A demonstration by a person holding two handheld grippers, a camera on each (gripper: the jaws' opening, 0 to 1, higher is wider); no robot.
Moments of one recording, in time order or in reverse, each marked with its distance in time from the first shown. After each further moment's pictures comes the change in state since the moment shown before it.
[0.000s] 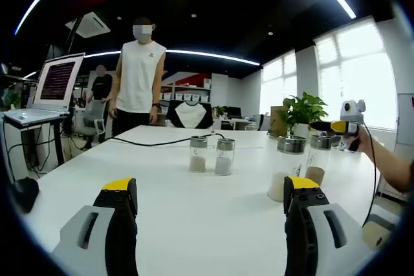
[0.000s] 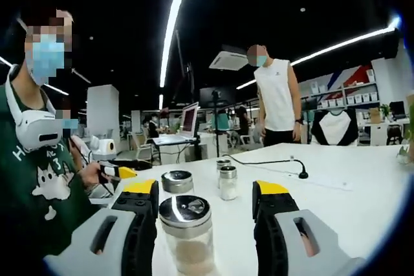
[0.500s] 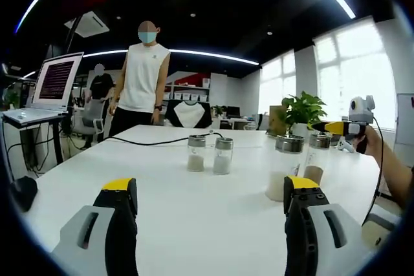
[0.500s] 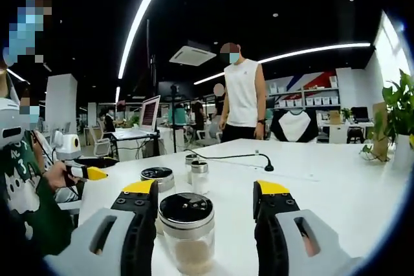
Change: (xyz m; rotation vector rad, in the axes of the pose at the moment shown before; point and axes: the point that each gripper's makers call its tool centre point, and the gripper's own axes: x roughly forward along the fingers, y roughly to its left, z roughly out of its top) left arm 0.001 -0.004 -0.002 -0.001 0.004 -0.009; right arm 0.002 -0.002 -0.002 -0.029 0.026 -0.293
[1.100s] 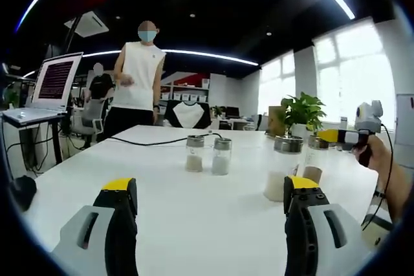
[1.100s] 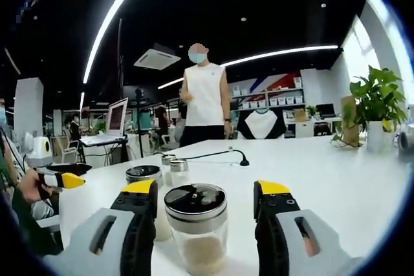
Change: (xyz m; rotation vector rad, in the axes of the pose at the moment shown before) left arm 0.001 0.000 -0.002 -0.002 -0.001 -0.007; right arm 0.003 0.014 -0.014 0.012 -0.029 -0.338
